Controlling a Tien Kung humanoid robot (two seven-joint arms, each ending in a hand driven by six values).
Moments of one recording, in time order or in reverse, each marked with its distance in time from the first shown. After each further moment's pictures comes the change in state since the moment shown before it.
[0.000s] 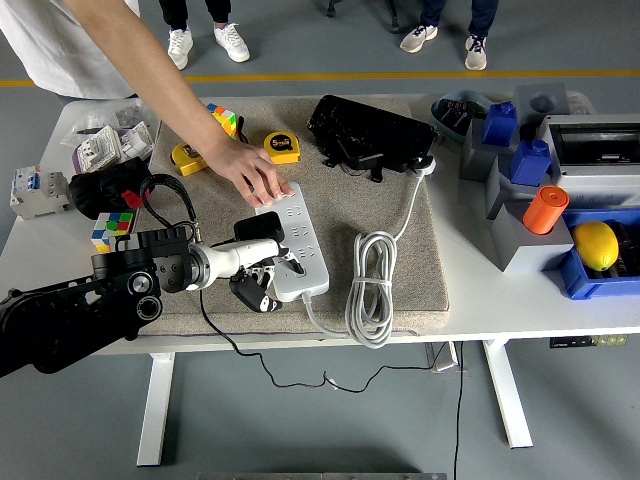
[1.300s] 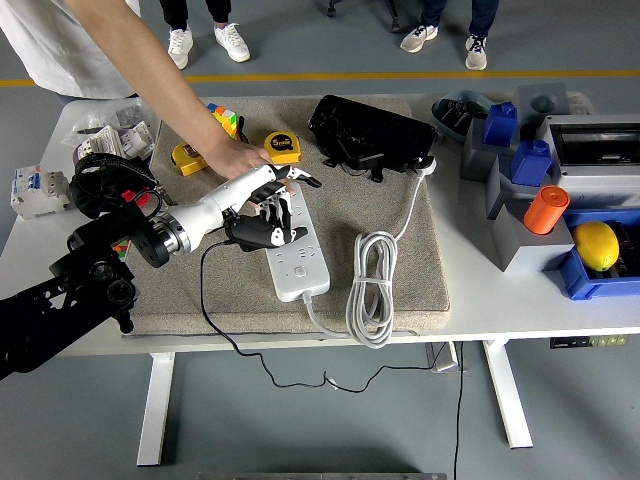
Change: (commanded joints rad) left arm 0.151 0.016 -0.262 -0.060 -0.058 0.246 -0.376; right arm -0.001 0.011 0.009 -0.001 -0.004 0.000 0.001
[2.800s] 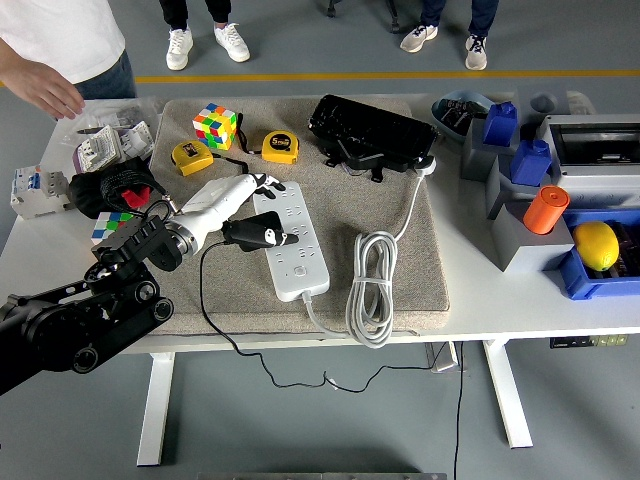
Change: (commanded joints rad) left arm -0.098 -0.099 0.179 0.274 0.348 0.203 0.142; right arm -0.001 -0.014 -0.023 0.001 0.004 0.000 0.001
